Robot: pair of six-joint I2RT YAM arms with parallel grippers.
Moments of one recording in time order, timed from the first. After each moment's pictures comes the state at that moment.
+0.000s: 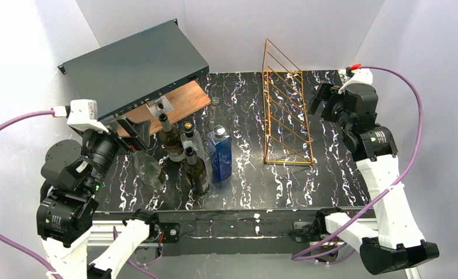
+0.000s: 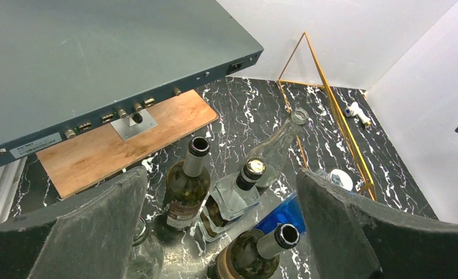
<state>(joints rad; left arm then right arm) -0.27 0.69 1.52 -0.91 -0.11 -0.26 0.22 1.01 1.34 -0.70 0.20 0.30</state>
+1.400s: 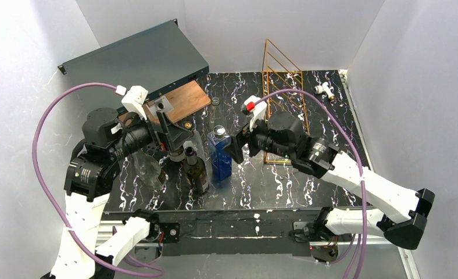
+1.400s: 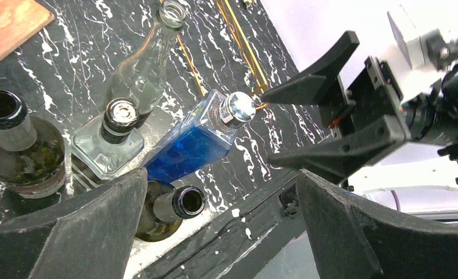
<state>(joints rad) -0.27 0.85 1.42 -0.91 0.45 -0.40 0.99 1.14 1.21 -0.40 -0.03 0.20</state>
